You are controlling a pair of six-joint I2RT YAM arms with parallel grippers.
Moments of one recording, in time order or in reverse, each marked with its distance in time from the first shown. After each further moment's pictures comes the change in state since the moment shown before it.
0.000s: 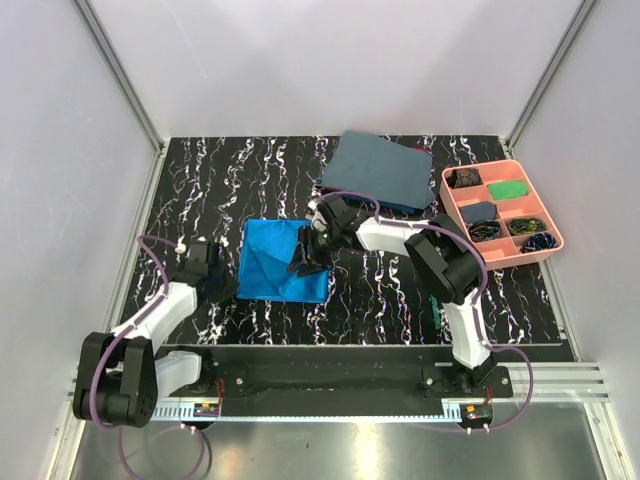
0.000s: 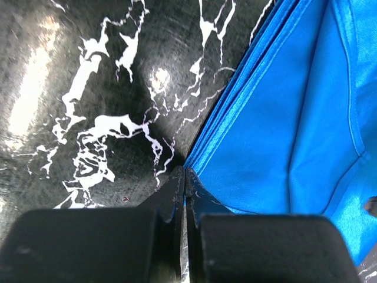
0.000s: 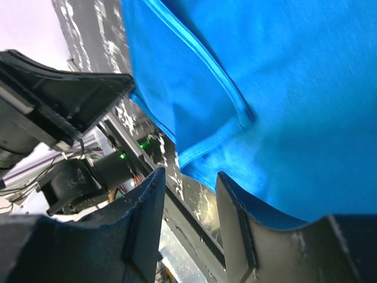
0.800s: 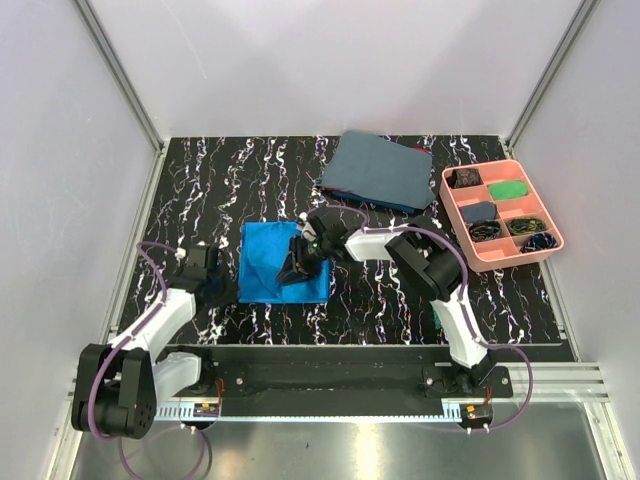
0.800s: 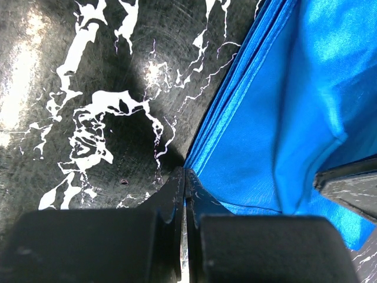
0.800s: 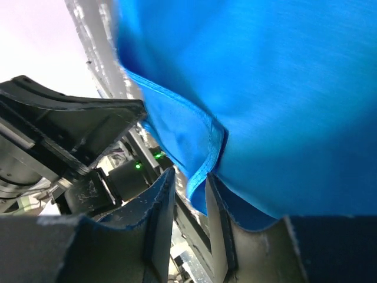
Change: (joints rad) left arm 0.000 -0.066 -0.034 -0.028 0.038 -0.020; right arm 0.053 0.100 -0.043 0.237 -0.040 0.180
